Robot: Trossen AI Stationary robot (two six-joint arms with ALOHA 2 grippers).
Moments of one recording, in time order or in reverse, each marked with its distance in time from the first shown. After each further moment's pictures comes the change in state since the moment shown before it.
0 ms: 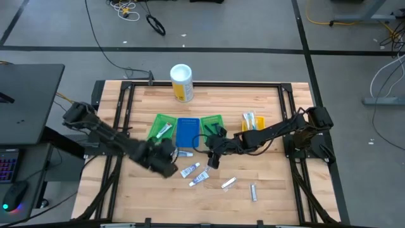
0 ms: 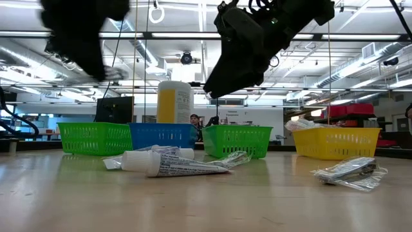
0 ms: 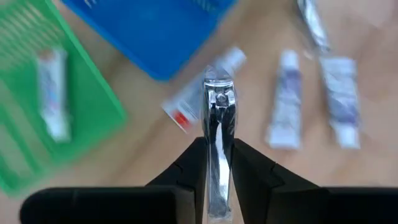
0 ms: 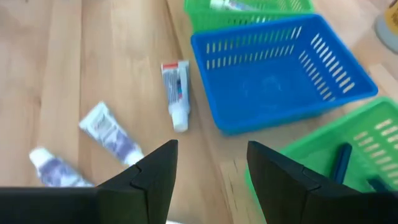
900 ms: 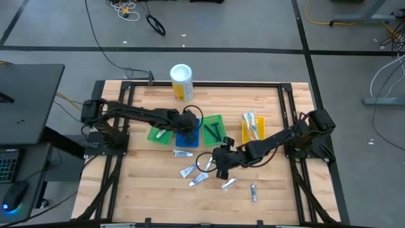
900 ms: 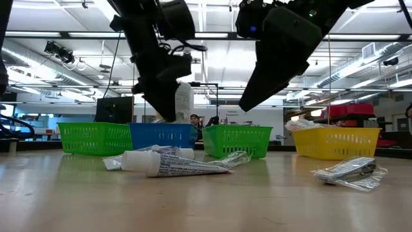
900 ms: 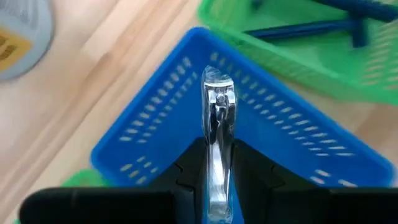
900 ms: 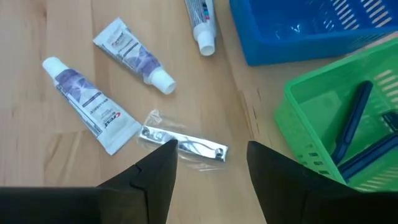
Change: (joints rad) left arm 0.576 0.175 -0.002 0.344 0.163 0.625; right arm 0.142 0.000 0.000 -0.218 0.068 0.087
